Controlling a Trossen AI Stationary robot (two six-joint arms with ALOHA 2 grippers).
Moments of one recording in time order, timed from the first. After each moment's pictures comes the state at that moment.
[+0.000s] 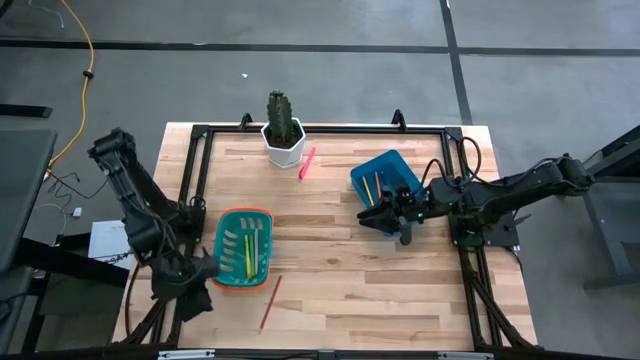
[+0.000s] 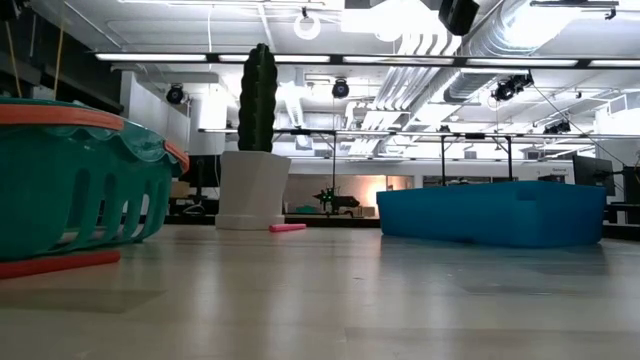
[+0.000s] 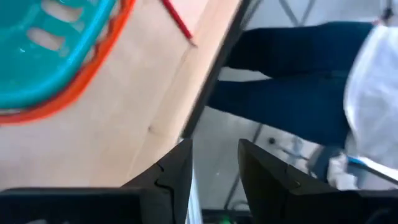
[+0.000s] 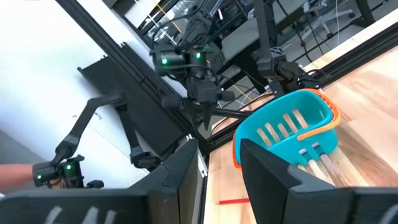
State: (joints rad) left arm -0.91 1.06 0.81 -0.63 -0.05 -1.55; right arm 0.19 1.04 0.70 0.33 -0.01 0.67
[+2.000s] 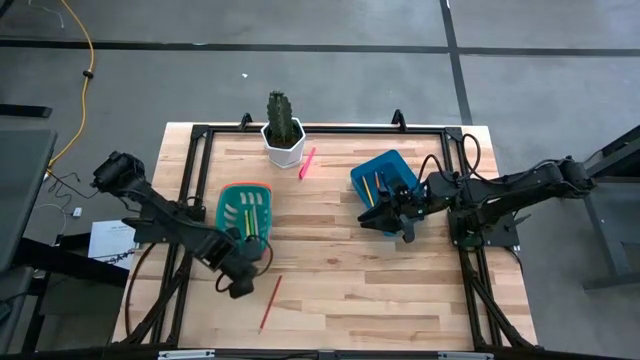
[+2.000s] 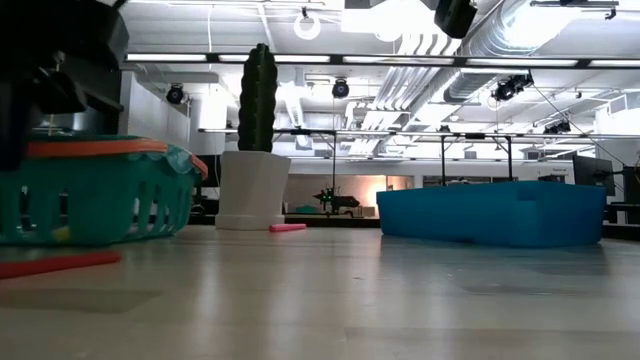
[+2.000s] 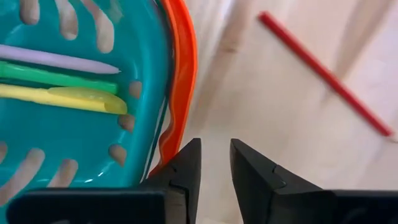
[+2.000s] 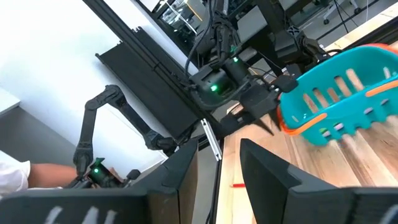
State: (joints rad) left arm -0.50 1.42 0.88 -0.84 -0.09 -0.95; right arm 0.13 1.04 0.70 0.32 -0.18 0.70
